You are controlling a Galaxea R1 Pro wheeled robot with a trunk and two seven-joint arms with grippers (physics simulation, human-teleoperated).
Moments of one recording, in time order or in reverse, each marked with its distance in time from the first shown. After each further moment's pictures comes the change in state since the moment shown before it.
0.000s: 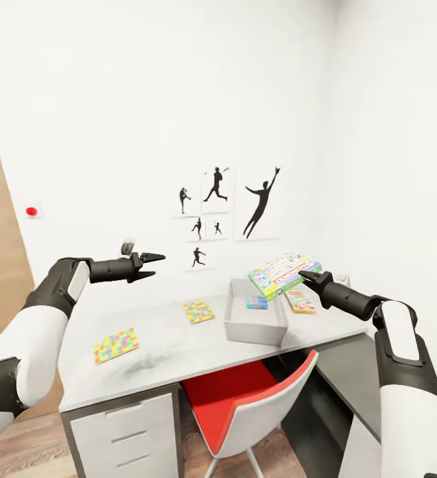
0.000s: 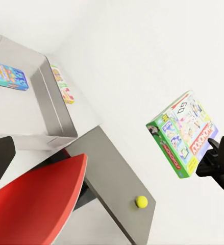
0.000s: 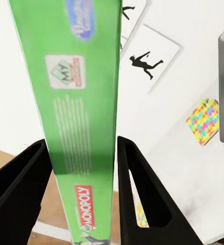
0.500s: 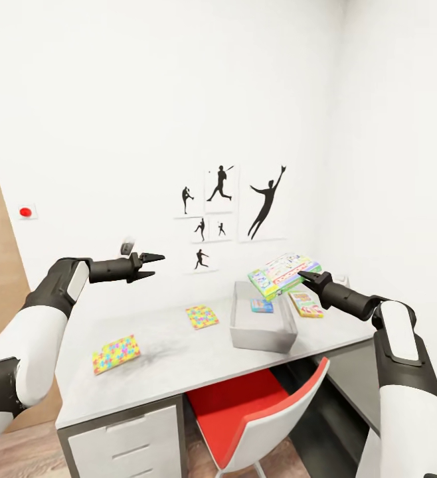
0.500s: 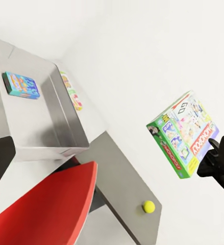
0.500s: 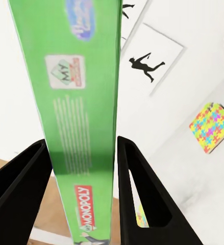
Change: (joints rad) left arm 0.000 0.003 -0.001 0.000 -0.001 -0.001 0.000; right arm 0.001 0.002 0.004 0.000 0.003 -0.003 0.000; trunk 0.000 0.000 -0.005
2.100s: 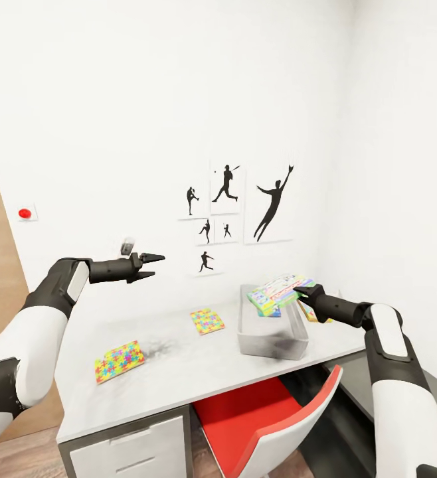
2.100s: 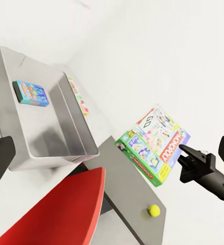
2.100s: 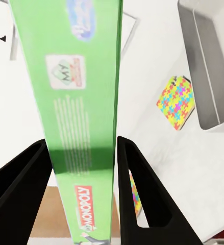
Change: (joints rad) left arm 0.002 0.000 -0.002 0.000 0.001 -0.001 -0.001; right arm -0.026 0.010 -0.004 0.133 -0.040 -0.005 -0.189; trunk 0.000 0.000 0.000
